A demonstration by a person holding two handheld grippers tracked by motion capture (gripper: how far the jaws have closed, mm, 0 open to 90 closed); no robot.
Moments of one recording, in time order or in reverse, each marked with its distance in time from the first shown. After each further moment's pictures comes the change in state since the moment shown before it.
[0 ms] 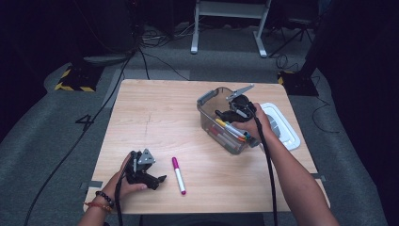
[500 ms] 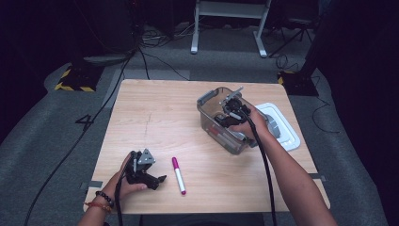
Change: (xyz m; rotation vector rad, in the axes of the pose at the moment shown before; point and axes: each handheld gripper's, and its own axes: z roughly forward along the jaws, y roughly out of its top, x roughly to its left) left arm 0.000 0.000 0.000 0.000 0.000 0.000; right arm 0.006 0.003 0.020 0.167 0.017 -0.005
